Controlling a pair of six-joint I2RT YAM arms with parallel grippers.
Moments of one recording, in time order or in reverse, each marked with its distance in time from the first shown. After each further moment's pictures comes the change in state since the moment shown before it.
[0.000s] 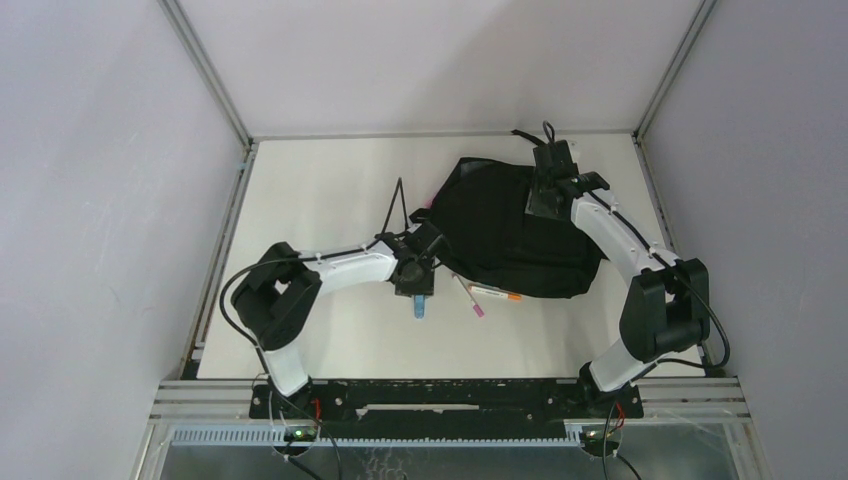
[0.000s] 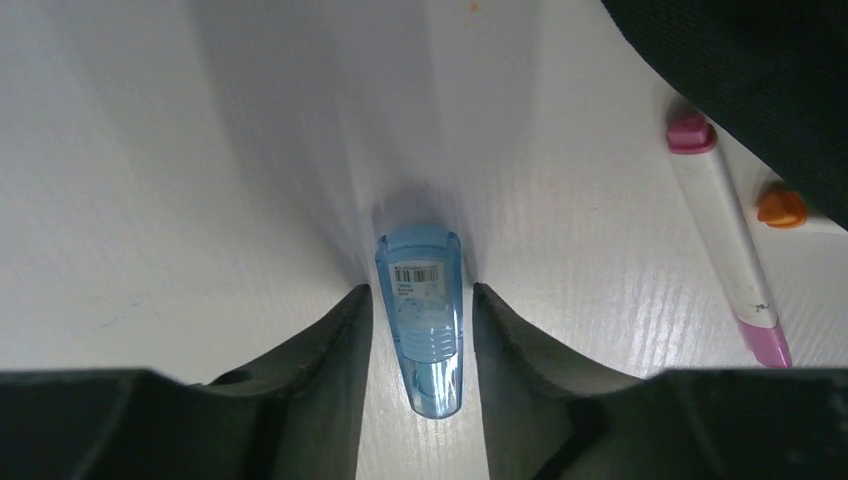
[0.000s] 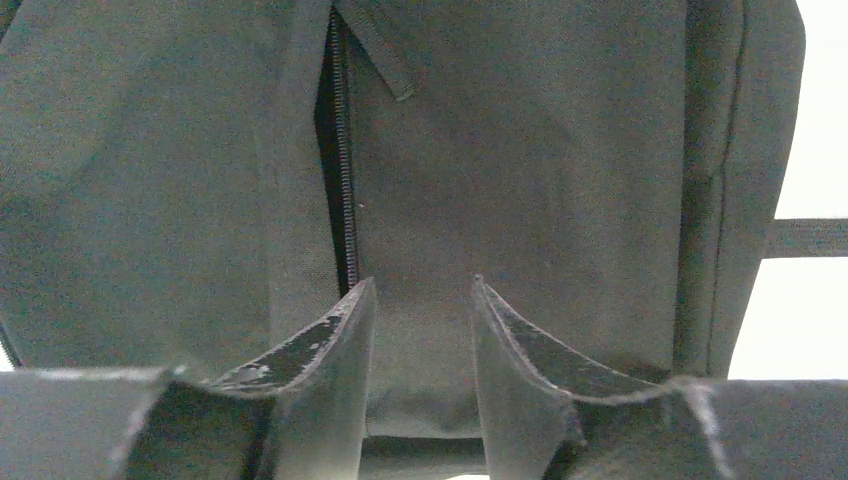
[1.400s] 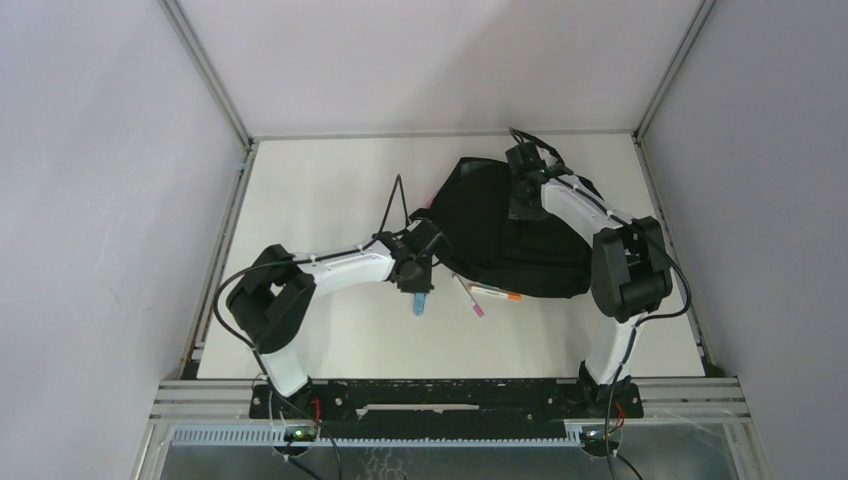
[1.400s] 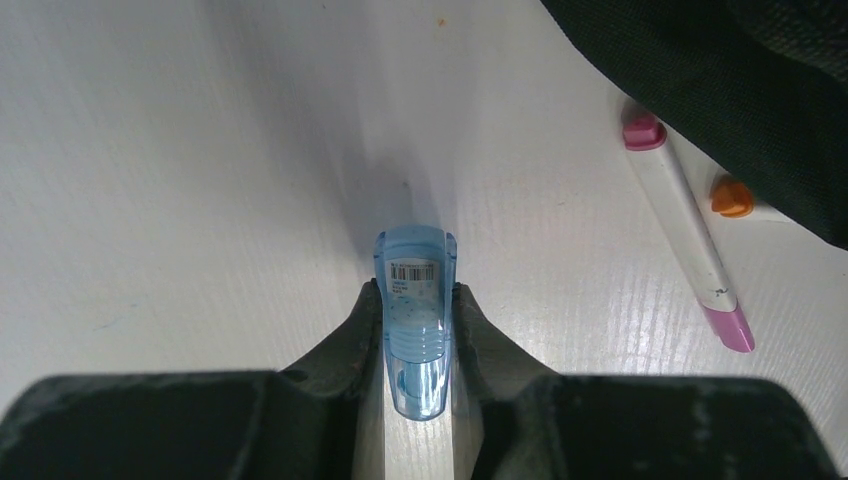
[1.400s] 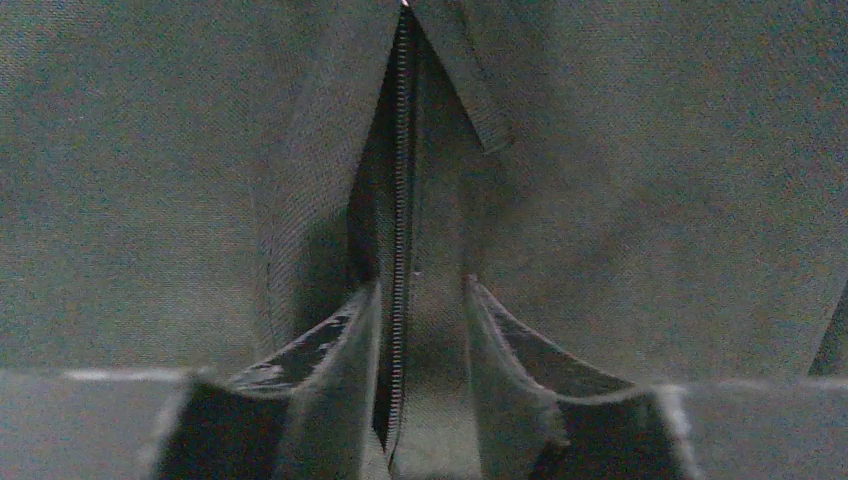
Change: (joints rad) left arm -0.001 -0.029 0.003 0.014 -0.005 0.013; right arm 0.042 0.280 0.127 -0.010 -0.005 -0.039
